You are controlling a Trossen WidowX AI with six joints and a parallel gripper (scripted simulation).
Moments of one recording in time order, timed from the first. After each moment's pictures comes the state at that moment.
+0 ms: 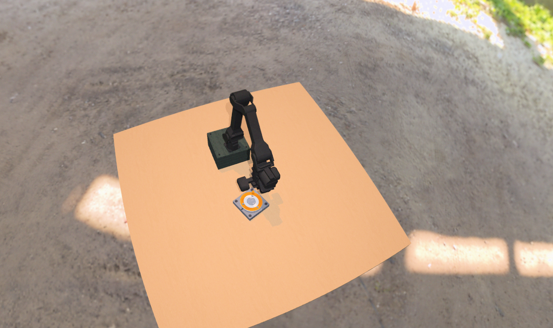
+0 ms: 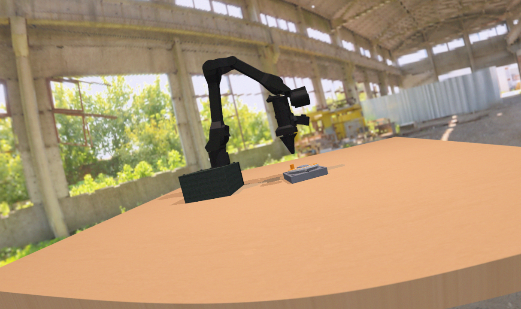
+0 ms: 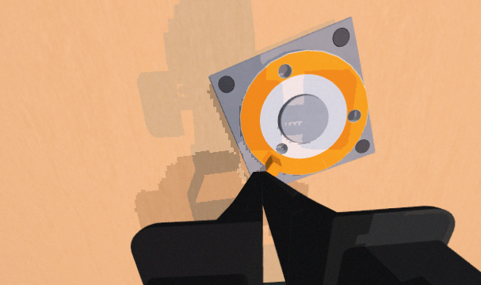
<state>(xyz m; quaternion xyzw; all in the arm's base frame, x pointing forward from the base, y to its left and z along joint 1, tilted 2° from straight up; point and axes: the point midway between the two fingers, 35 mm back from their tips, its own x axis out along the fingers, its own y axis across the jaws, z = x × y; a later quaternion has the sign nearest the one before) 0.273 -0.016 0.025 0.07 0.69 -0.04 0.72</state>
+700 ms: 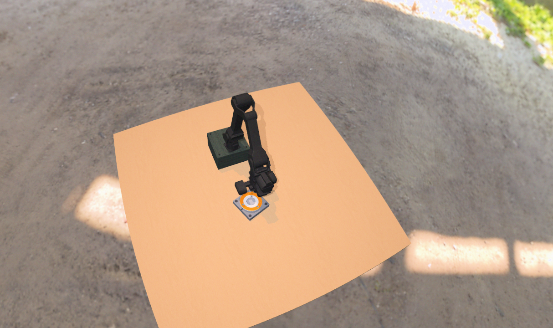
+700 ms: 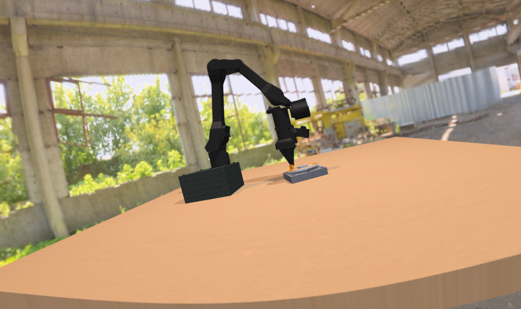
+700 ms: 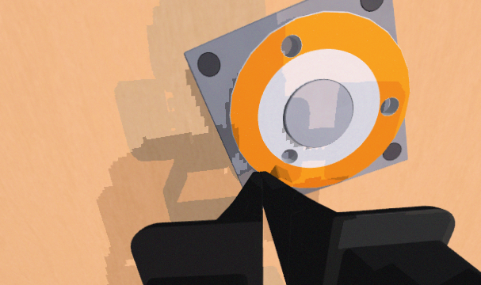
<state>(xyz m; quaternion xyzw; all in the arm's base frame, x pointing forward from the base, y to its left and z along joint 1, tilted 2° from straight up) 0.262 -0.020 -0.017 0.07 0.70 -0.04 0.71</state>
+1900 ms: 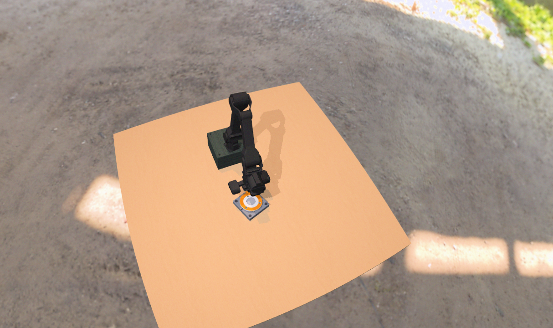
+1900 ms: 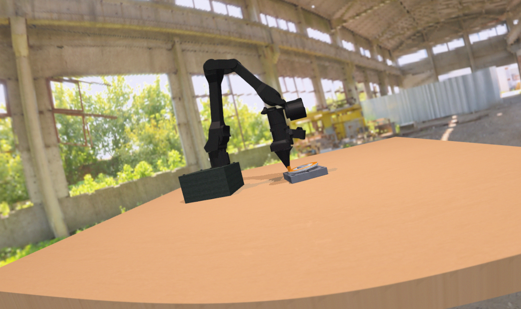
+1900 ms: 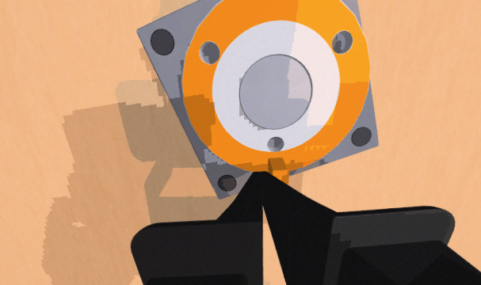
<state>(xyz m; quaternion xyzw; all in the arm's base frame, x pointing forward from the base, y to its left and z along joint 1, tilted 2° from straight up) 0.245 -0.044 -0.020 0.07 0.70 -0.04 0.71</state>
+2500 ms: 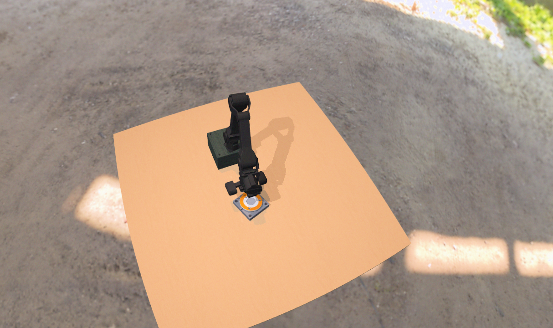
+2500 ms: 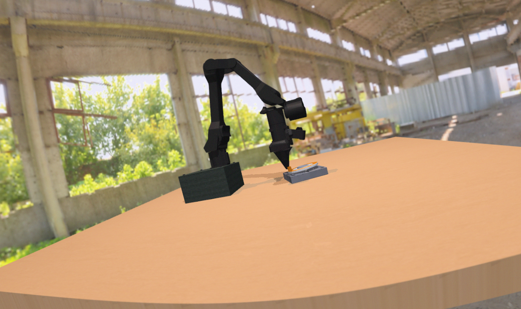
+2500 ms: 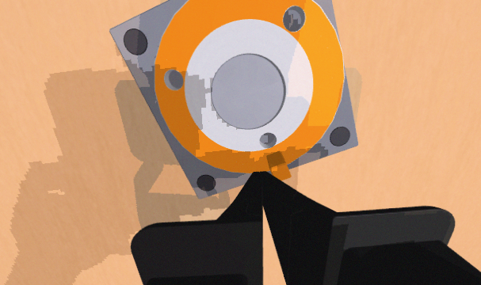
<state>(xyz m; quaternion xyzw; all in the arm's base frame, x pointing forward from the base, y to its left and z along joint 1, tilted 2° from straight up) 0.242 -0.060 -0.020 0.07 0.70 -0.04 0.71</state>
